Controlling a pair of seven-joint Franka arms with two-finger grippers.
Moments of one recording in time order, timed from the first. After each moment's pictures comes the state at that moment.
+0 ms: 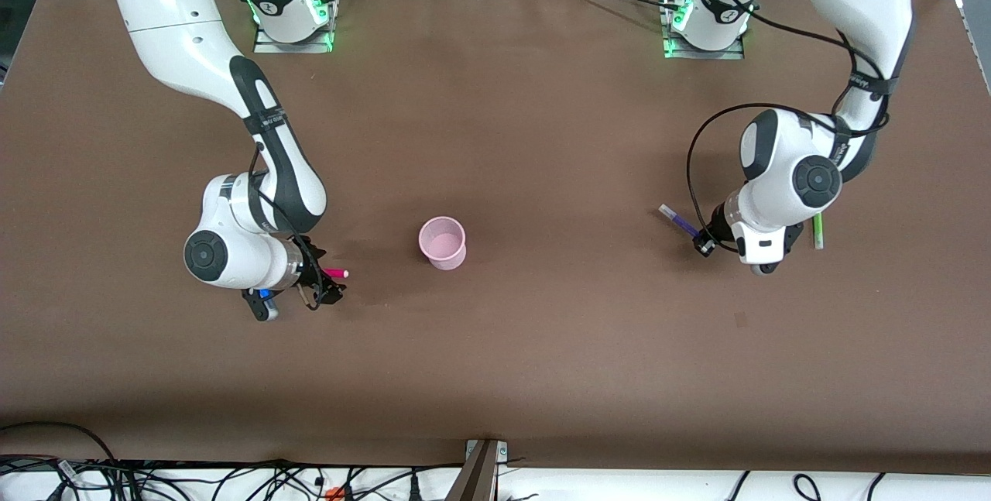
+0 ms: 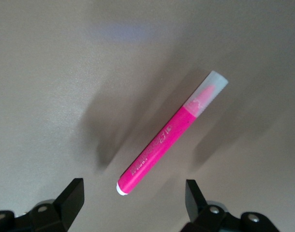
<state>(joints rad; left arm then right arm) -0.06 0.40 -0.12 -1.95 -0.08 2.32 -1.04 0.27 0.77 -0.06 -1.52 0.29 2.17 1.02</state>
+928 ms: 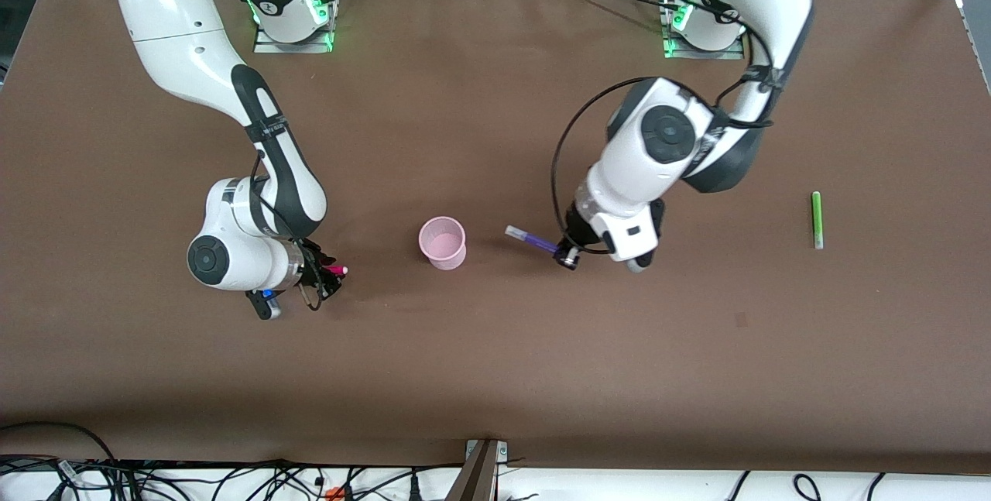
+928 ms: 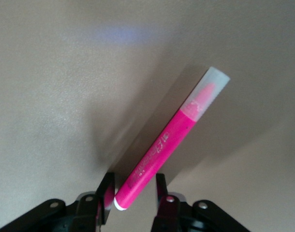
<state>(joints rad) -0.36 0.60 -0.22 -1.47 -0.01 2.29 -1.74 0.26 0.80 -0.06 -1.52 0.32 2.17 0.99</state>
